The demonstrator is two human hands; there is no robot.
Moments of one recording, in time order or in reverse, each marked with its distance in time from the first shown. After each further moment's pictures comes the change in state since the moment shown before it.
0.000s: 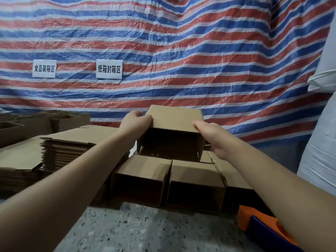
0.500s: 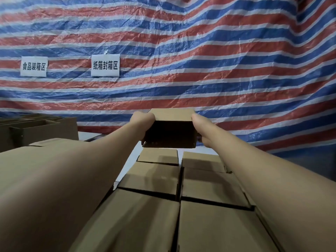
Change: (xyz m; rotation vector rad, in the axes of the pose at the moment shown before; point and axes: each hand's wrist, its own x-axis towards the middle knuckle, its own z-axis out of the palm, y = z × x) left_hand 0.285 -0.061 0.100 -0.027 0.104 -0.215; right_hand 0.301 0.003 0.059 0.079 0.020 0.021
